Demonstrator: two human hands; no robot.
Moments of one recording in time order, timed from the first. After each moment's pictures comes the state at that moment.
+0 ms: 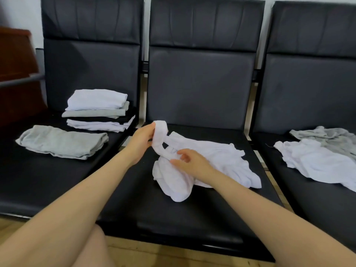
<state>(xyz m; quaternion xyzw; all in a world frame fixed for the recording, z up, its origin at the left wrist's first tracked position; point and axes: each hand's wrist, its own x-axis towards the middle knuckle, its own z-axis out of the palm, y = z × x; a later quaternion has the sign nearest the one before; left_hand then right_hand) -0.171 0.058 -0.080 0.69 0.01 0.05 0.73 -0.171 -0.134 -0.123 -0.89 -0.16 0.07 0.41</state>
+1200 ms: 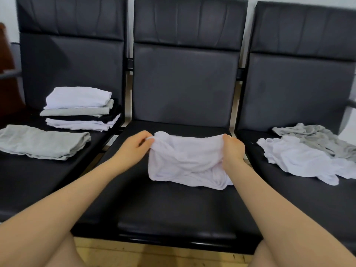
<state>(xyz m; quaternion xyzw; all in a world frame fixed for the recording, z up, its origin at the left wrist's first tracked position) -0.180 0.044 -0.106 0.87 -0.12 0.17 0.45 -0.148 -0.229 -0.087 -0.69 0.20 -0.14 0.68</state>
